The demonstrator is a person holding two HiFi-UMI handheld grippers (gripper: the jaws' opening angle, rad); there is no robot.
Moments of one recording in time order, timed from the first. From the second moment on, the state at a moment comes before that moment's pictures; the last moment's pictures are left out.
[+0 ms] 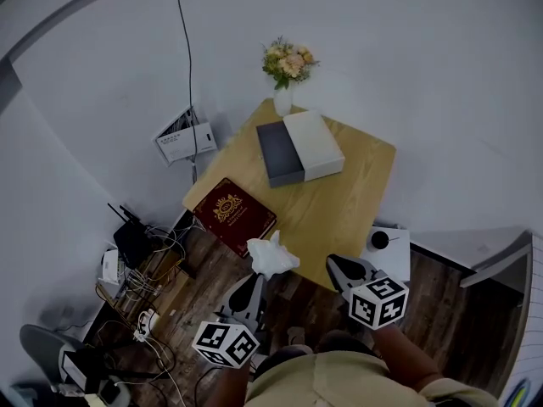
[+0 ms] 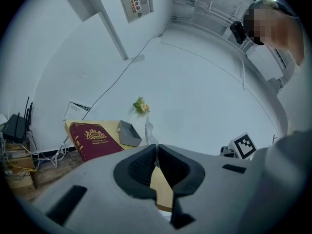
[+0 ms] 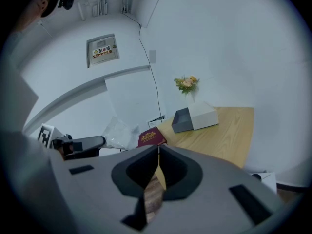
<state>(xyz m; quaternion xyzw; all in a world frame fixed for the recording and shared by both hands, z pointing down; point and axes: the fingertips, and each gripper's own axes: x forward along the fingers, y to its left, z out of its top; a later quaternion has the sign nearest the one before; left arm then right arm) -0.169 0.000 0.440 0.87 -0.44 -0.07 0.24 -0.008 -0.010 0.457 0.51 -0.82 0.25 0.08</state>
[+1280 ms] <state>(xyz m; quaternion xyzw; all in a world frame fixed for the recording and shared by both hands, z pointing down) -0.104 -0.132 0.429 0.86 -0.45 -0.07 0.22 0.028 -0.156 0.446 0.46 -0.85 0.24 0.07</state>
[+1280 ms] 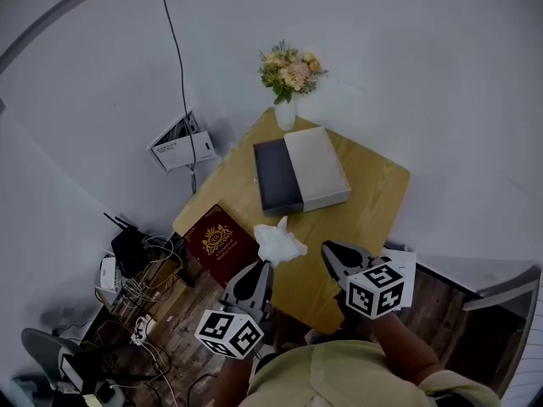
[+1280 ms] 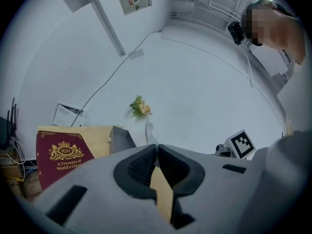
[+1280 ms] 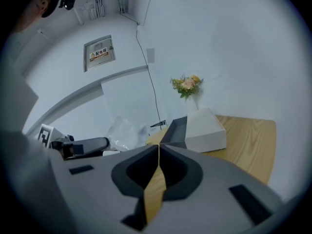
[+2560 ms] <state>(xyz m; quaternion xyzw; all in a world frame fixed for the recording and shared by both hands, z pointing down) -0.087 -0.239 0.446 0.84 -0.50 -0.04 0.22 0.049 -0.255 0.462 0.43 -0.86 0.26 0.07</state>
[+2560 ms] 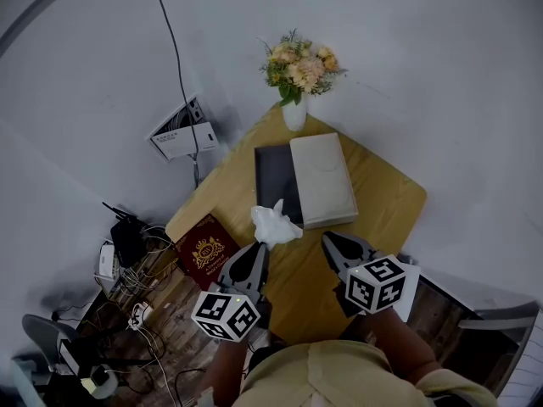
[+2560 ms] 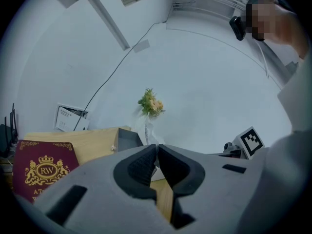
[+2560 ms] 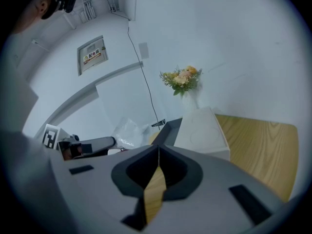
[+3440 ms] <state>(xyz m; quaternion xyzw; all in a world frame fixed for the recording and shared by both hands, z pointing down) -0.086 -0.294 0.476 0.82 -0.53 -0.01 0.23 0.069 -0.279 0.487 0.43 -0.85 0.29 0.08</state>
